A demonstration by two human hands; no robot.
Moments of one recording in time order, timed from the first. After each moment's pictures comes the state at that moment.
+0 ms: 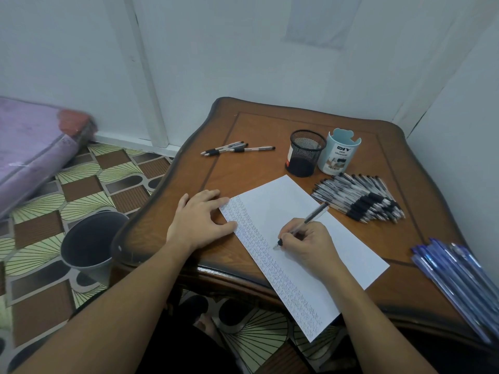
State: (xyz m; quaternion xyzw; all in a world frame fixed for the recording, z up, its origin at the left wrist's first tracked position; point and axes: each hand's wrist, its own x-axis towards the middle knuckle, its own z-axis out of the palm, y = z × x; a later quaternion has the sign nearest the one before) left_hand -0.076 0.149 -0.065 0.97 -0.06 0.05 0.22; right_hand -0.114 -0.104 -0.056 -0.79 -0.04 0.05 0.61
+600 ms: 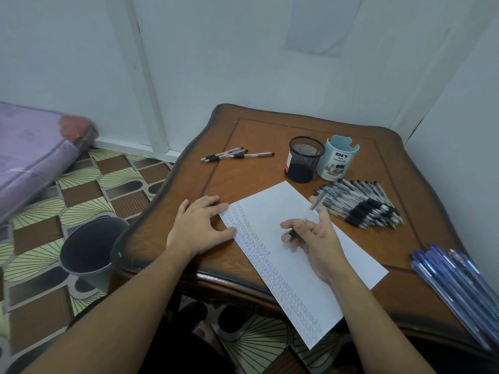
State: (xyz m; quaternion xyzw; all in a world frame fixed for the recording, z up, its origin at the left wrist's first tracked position) left_hand -0.077 0.149 -0.065 0.97 -0.05 0.04 0.22; right_hand -0.100 -0.112 -0.051 -0.62 -0.01 0.06 0.78
